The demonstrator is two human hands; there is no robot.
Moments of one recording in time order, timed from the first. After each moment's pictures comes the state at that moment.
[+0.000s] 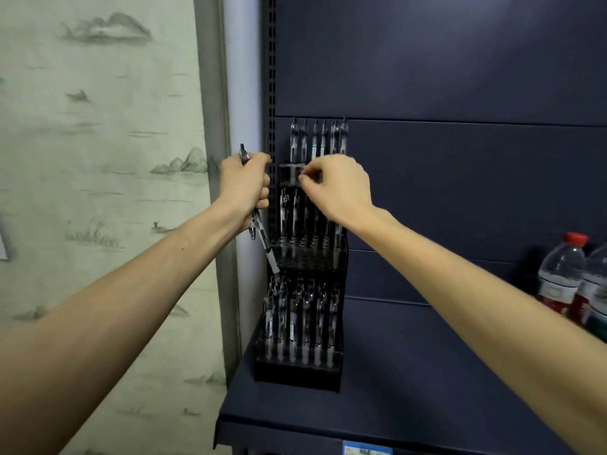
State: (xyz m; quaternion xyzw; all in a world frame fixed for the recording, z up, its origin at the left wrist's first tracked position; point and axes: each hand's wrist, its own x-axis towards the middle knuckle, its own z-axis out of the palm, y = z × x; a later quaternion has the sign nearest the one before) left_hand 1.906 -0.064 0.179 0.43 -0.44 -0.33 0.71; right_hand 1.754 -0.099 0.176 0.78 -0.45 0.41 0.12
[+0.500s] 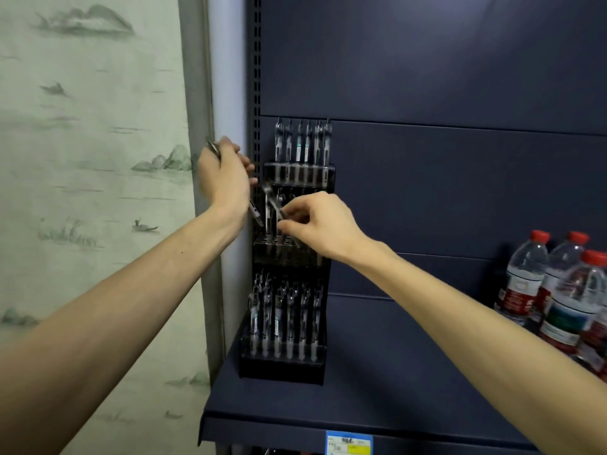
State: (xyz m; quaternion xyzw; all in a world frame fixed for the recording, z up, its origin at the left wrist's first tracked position) left_hand 1.900 -0.072 0.176 0.41 -0.36 -0.20 0.82; right_hand 1.736 -0.065 0.139 0.84 -0.41 0.35 -0.01
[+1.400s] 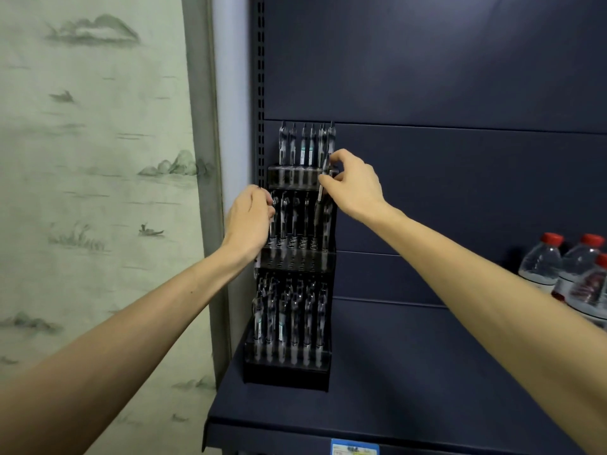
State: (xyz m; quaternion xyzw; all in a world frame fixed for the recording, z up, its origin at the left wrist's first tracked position) left_hand 1.901 -0.081 0.117 0.48 -0.56 -0.21 0.64; right_hand 1.710 -0.115 0.180 0.75 -0.48 0.45 -0.02
